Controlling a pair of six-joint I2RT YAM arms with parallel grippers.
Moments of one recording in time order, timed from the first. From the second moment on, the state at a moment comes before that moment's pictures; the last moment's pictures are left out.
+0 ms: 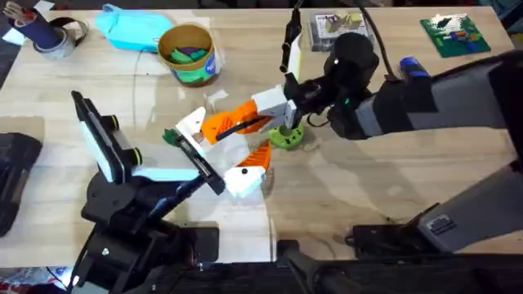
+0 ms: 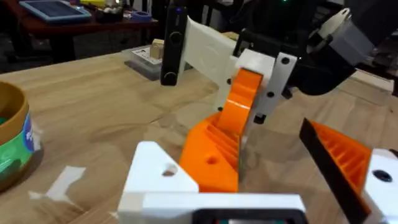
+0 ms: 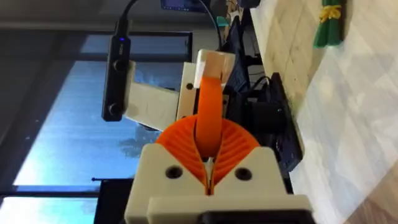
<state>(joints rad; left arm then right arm) -0.33 0.00 0.01 -0.05 0.53 -0.15 0.51 1.82 0.70 1.12 -1.39 1.51</state>
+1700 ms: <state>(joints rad) -0.31 0.00 0.01 -0.05 0.45 -0.17 0.60 1.91 0.94 0.73 -1.27 1.28</state>
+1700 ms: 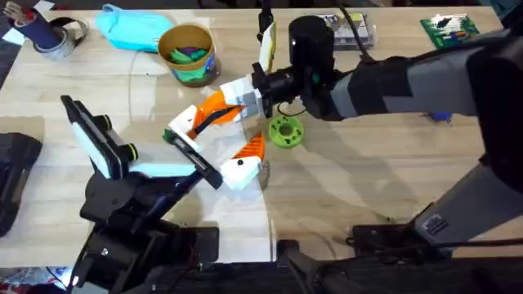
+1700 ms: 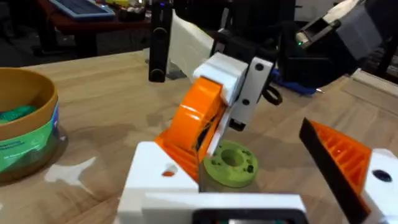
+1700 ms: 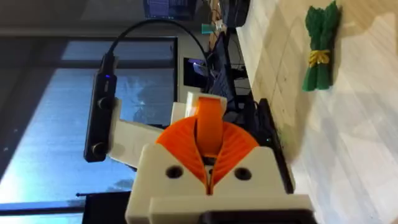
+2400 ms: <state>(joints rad) -0.32 0.00 0.01 -0.05 0.49 -0.16 0.63 1.91 0.95 0.73 -1.27 1.27</state>
